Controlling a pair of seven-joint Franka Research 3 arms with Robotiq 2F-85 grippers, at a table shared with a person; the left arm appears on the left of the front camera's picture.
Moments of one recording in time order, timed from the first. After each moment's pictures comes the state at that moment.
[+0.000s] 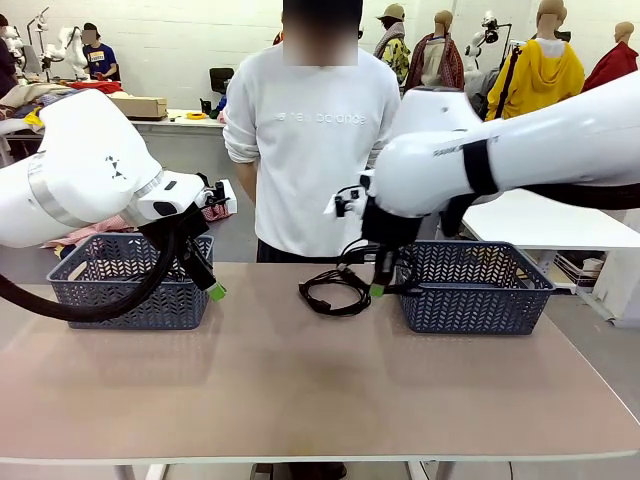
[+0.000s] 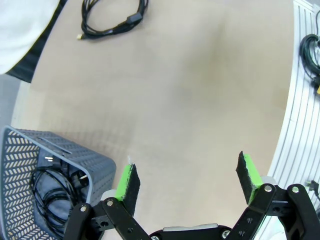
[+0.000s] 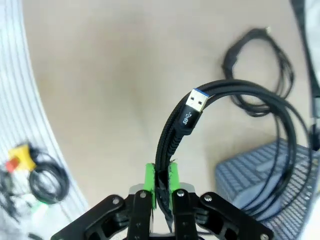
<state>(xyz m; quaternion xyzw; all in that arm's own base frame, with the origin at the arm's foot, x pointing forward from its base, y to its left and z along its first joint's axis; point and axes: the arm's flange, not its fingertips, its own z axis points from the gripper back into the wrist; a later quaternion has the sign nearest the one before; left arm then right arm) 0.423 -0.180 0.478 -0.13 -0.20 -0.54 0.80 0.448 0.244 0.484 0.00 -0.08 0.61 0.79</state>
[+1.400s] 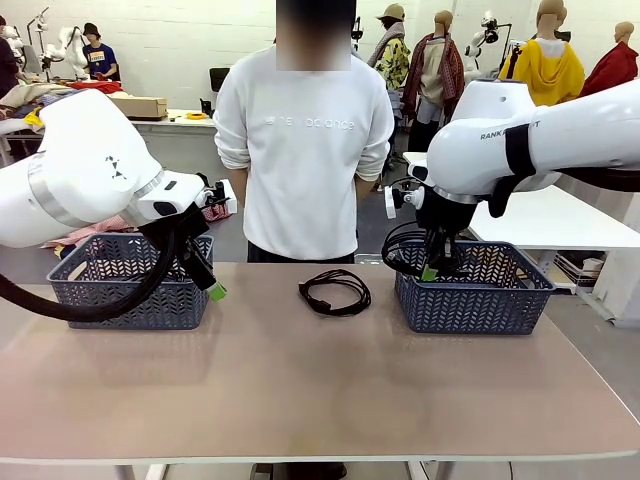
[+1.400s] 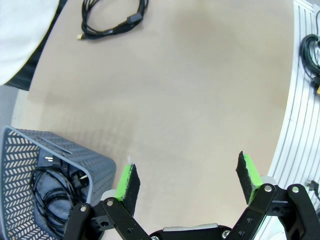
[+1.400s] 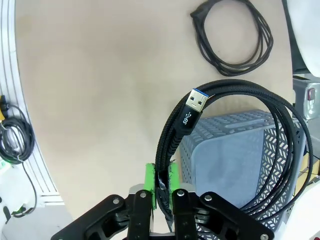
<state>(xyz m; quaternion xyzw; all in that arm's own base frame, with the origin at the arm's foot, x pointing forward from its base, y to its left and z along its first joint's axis) 0.423 -0.180 0.478 -0.13 -0.20 -0.54 0.80 0.484 0.158 0.487 -0.02 -0.08 0.65 0.76</state>
